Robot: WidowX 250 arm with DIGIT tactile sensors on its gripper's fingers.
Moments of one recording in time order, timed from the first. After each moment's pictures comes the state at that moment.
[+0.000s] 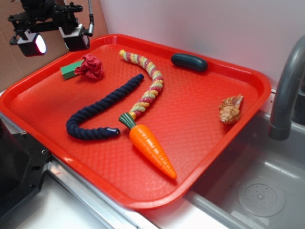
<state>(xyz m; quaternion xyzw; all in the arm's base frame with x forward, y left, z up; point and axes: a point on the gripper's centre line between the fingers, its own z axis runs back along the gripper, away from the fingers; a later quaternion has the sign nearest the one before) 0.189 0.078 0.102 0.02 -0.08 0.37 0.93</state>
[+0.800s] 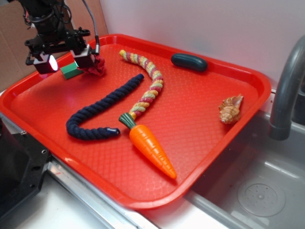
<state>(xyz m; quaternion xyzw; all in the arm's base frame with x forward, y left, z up) 0.212 0.109 0.045 0.02 -0.10 0.38 0.92</state>
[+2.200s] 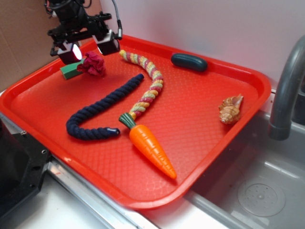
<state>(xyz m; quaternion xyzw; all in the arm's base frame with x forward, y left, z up) 0.253 0.089 0.054 -0.03 -0.12 0.38 0.92</state>
